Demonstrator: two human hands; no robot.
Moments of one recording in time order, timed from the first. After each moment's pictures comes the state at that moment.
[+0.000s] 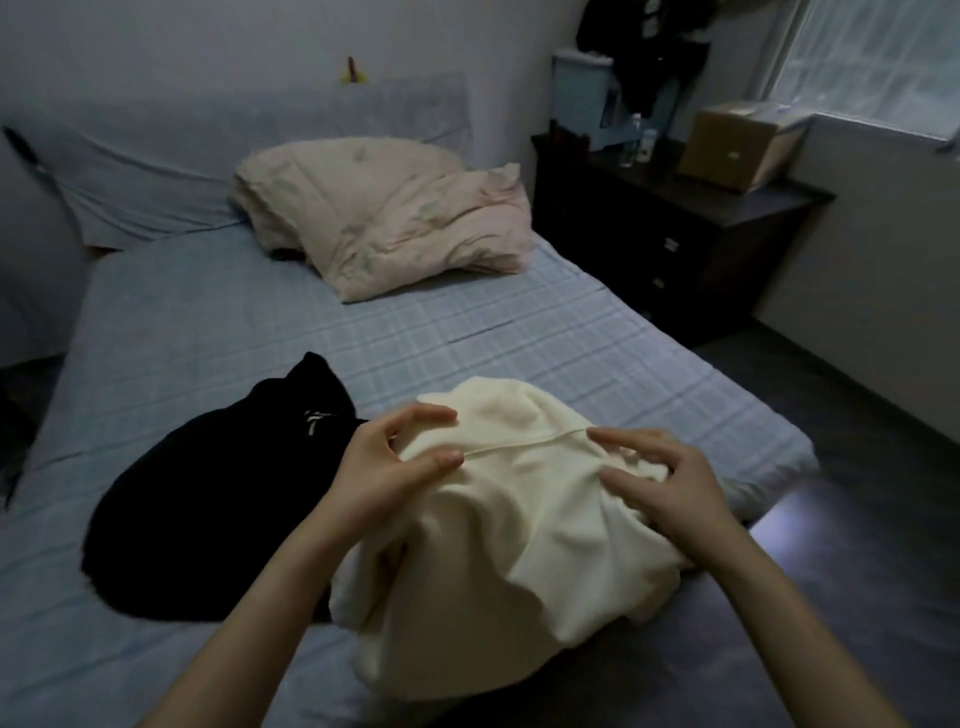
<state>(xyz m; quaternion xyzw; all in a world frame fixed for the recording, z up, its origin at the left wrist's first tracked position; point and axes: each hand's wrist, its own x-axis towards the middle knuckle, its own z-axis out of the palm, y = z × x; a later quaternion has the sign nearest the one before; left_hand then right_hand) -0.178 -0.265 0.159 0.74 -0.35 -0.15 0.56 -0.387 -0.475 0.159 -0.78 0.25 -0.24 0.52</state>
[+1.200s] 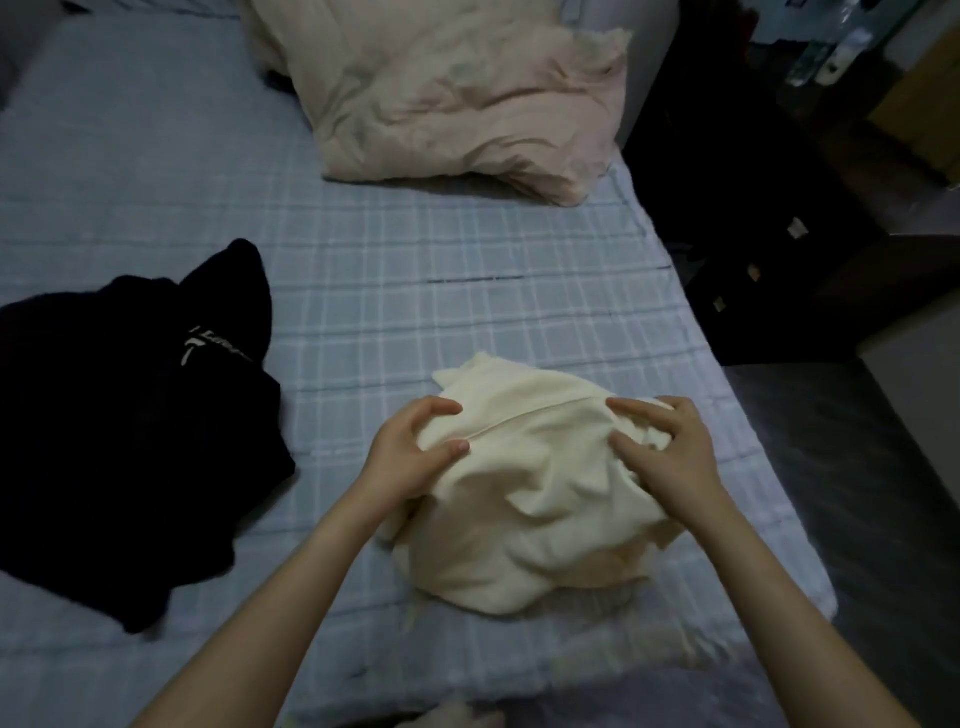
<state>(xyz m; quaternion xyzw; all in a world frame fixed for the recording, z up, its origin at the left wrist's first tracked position) -0.060 -0.587 -0.038 0.81 -0.16 -0.17 0.54 -0.187 -0.860 0.026 -0.86 0.26 -0.10 0.44</state>
